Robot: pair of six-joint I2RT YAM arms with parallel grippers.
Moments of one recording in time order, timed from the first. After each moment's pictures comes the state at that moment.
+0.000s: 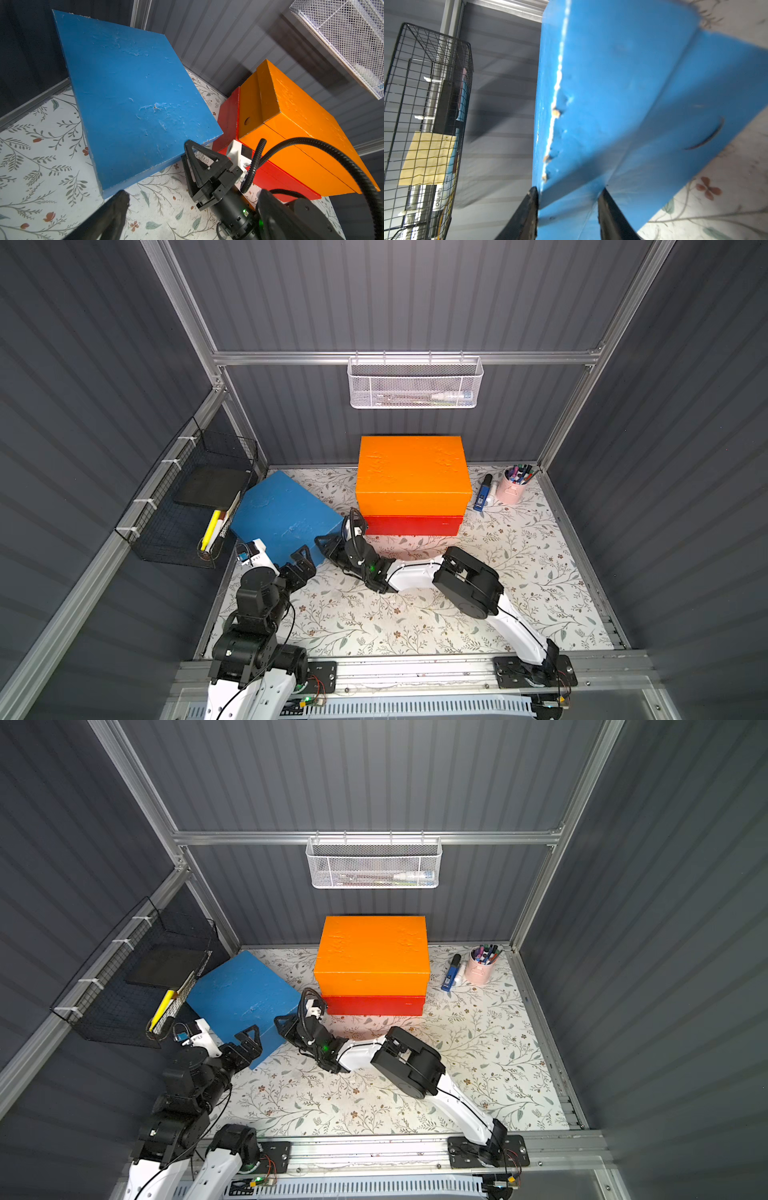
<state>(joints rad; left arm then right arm) -0.20 0.37 0.68 -0.70 -0.17 -0.61 1.09 2.38 1.57 0.66 0.10 1.38</state>
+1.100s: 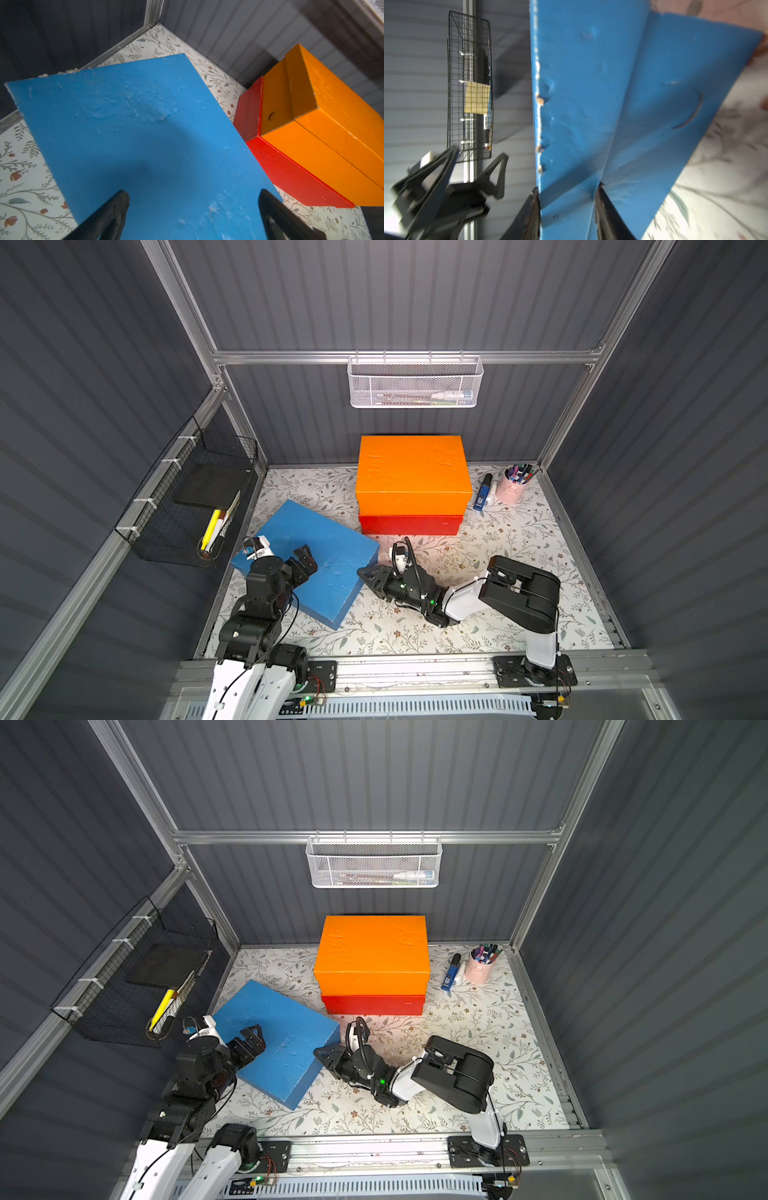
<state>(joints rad) -0.20 0.51 0.68 -0.72 -0.22 -0.63 1.11 1.93 0.68 1.09 -0.03 1.47</state>
